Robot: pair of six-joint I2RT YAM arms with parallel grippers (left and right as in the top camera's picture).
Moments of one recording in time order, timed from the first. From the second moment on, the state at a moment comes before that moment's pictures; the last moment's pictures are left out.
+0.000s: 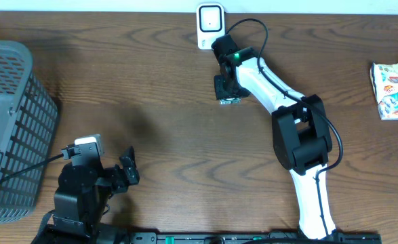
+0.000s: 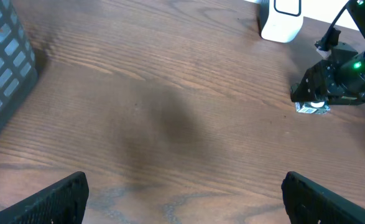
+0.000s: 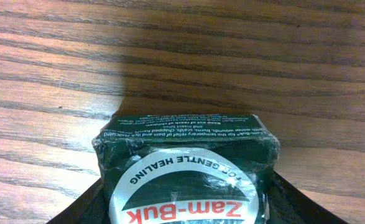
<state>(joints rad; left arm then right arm) -0.24 0.45 0.75 -0.91 -0.14 -0.36 0.44 2.35 1.89 -0.93 0.06 0.35</state>
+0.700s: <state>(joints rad) -0.24 0.45 0.75 -0.91 -0.14 -0.36 0.44 2.36 2.11 -0.51 0.07 0.30</state>
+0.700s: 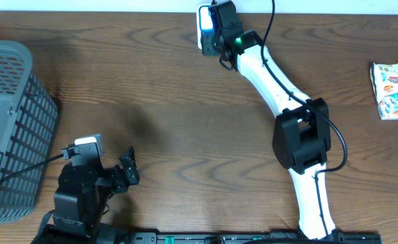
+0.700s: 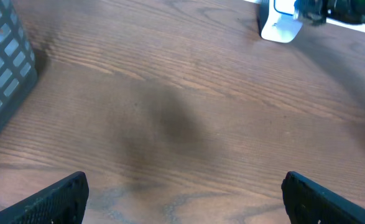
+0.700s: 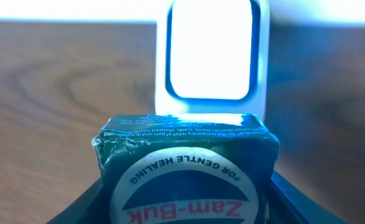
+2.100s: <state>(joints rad) -0.24 0.45 0.75 -0.91 -0.14 -0.36 0.40 2.55 2.11 0.21 0.21 0.15</state>
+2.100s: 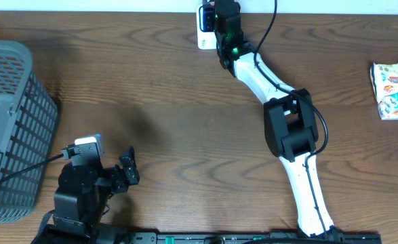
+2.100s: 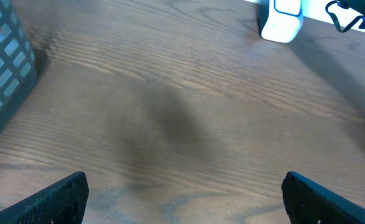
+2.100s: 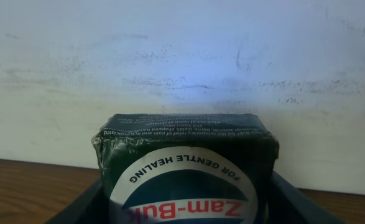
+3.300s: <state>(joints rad) -0.24 0.45 0.75 -0.91 -0.14 -0.36 -0.03 2.12 2.13 -1.00 0.21 0.18</state>
